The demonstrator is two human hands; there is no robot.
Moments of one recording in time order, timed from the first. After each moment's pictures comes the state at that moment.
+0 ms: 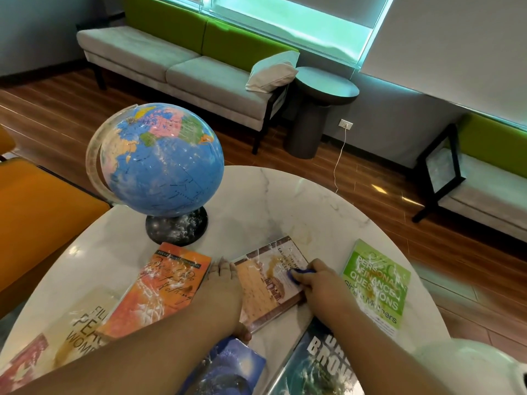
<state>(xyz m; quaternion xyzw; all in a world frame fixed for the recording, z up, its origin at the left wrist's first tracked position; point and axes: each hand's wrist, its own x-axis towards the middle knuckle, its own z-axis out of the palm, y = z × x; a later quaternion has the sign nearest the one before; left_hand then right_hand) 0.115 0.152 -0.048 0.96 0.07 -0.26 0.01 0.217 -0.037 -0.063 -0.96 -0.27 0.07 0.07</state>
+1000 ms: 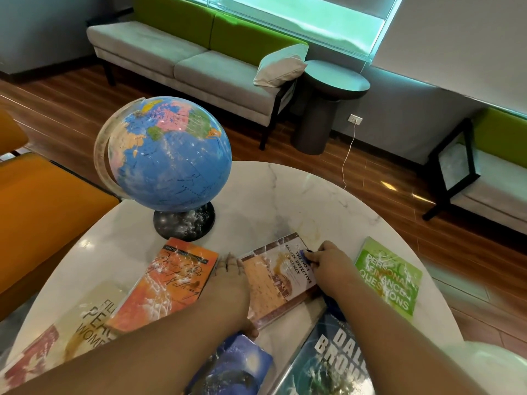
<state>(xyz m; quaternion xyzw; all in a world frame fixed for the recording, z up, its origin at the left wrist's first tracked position) 0.116 0.152 -0.044 0.96 0.06 -0.27 -0.01 0.255 -0.018 -0.055 -0.96 -0.21 0.15 0.05</state>
